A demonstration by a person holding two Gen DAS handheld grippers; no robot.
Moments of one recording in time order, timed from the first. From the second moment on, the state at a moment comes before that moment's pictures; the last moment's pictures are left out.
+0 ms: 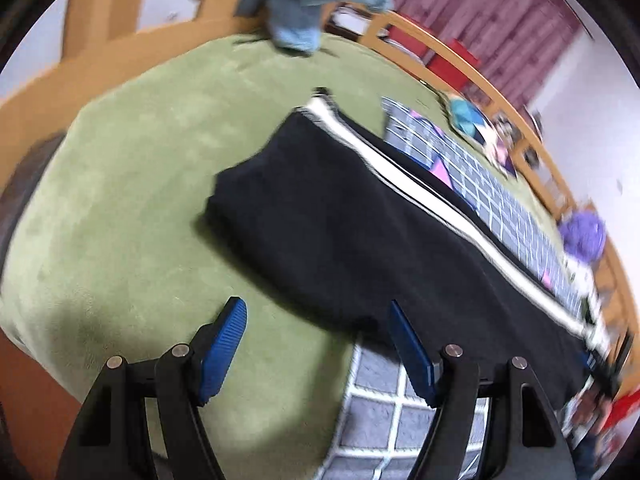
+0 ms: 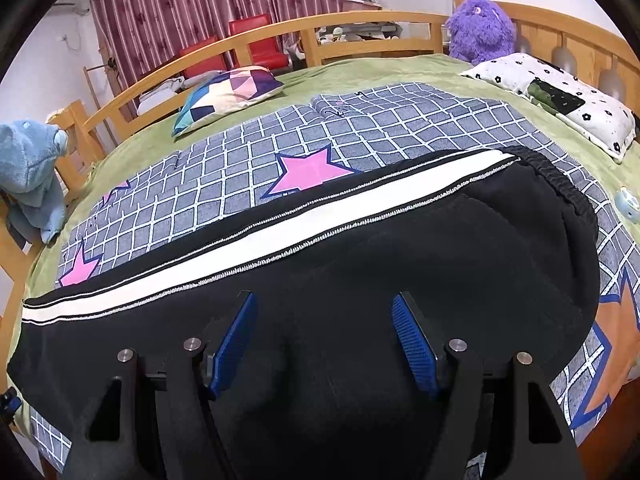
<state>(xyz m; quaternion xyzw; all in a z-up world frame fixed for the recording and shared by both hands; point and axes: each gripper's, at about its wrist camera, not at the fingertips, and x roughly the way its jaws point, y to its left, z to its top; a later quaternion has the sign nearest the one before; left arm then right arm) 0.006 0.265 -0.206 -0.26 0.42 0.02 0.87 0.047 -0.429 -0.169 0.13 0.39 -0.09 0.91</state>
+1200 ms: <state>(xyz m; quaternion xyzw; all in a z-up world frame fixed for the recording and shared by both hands) 0.060 0.308 -0.210 -0.31 0.40 0.13 0.85 0.060 -0.398 -0.175 0.08 0.41 -0.07 0.90</state>
